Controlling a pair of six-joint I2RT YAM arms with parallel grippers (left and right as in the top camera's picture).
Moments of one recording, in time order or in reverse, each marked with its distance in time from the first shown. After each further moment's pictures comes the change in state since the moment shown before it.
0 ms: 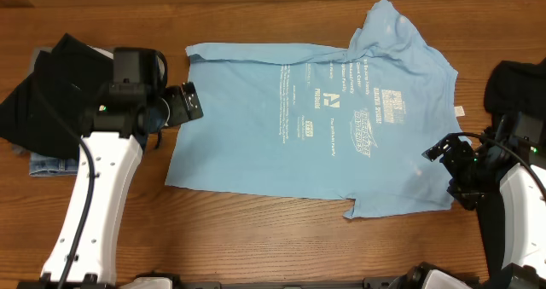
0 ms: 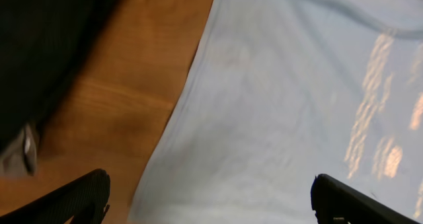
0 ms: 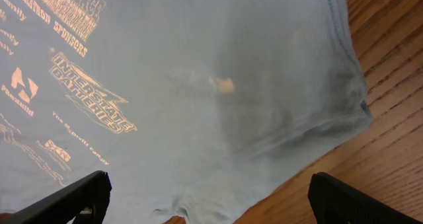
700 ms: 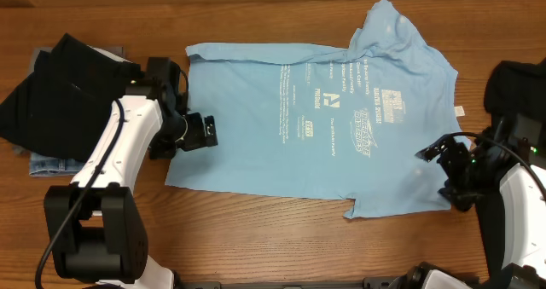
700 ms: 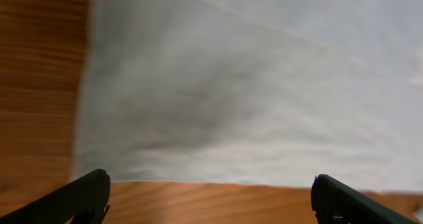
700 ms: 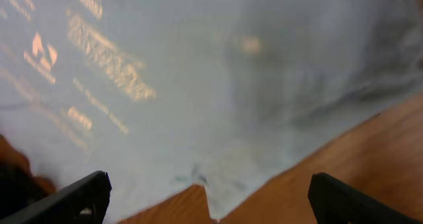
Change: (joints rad) left arm 0.000 0.291 -0.002 -0.171 0.198 0.113; right arm 0.000 0.000 0.000 -0.067 -0.120 -0.011
